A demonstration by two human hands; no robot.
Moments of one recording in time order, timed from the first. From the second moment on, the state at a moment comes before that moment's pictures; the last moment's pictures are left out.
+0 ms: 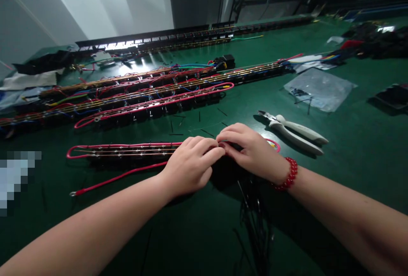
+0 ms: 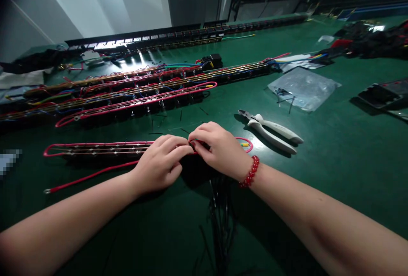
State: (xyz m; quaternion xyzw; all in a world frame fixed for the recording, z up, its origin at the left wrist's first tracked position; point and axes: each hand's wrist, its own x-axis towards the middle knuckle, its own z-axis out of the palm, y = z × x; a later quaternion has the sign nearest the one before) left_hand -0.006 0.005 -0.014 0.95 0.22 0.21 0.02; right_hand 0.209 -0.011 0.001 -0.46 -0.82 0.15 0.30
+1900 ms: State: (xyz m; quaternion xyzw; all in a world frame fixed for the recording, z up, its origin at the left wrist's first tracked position) left_hand 0.002 0.007 -0.008 0.88 0.33 0.28 0.18; right_hand 0.218 -0.011 0.004 -0.35 -0.85 0.21 0.33
